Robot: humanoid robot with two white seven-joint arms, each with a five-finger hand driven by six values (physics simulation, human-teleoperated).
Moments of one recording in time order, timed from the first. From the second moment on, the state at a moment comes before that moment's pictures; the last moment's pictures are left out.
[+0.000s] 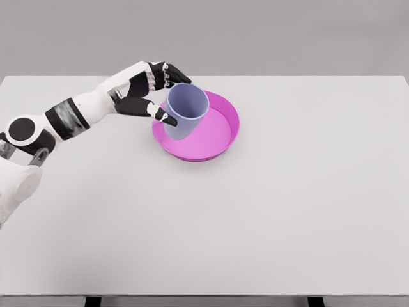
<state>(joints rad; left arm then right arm) -0.59 0.52 -0.53 -1.48 0.62 -0.04 -0.54 -0.07 0.00 -0.03 0.13 -0.03 0.11 0.04</state>
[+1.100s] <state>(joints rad) -0.61 0.24 -0.50 -1.02 0.61 -0.29 -0.50 -0.06 0.00 -0.03 0.13 -0.03 0.11 0.04</state>
